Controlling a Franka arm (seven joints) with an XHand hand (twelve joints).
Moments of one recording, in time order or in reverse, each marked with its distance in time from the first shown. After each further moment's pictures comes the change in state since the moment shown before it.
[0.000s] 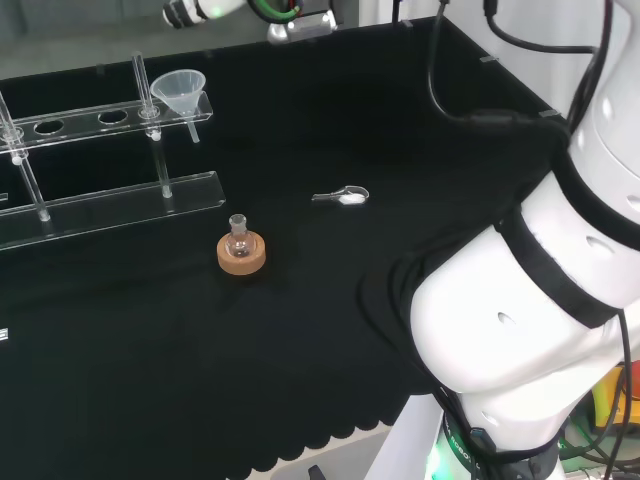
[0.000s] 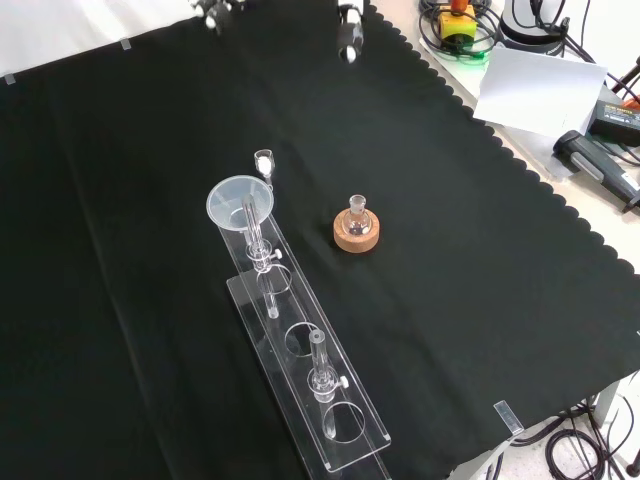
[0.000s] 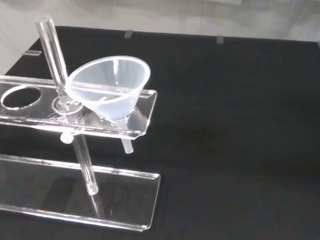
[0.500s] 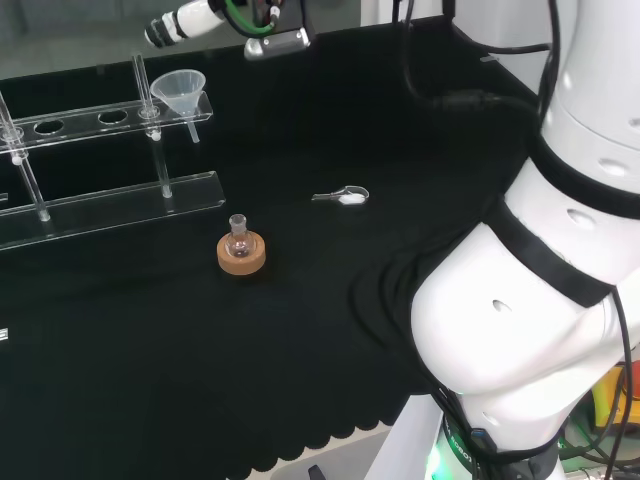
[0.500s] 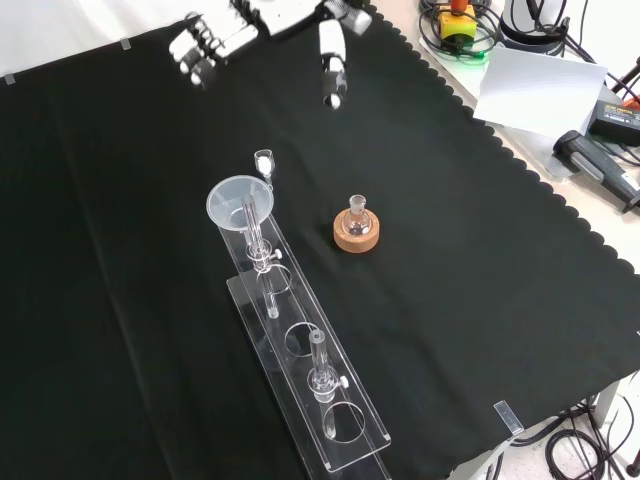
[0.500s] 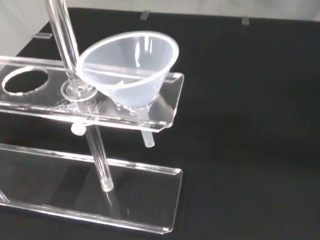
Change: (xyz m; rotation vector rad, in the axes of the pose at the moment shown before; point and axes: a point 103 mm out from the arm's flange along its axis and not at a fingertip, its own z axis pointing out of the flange) arm 0.019 0.042 0.037 0.036 0.018 -0.032
